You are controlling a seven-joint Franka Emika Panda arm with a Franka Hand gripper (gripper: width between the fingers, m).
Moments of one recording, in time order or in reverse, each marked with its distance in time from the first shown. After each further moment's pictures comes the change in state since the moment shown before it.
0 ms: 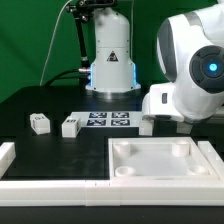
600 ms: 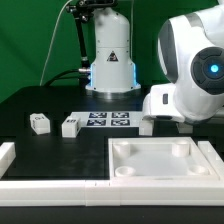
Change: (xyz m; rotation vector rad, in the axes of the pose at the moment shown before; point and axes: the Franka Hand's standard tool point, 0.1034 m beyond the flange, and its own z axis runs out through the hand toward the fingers) arm 0.000 0.000 0.000 0.000 0.000 -0.002
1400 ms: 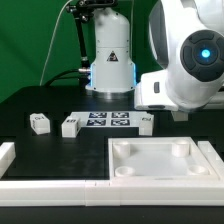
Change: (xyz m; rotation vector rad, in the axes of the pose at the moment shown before) arm -0.022 0.019 -0.047 0.013 -0.067 -0.058
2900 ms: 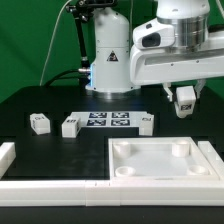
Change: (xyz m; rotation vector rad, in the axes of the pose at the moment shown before) arm 0.003 0.002 -0.086 0.034 0.898 -0.090
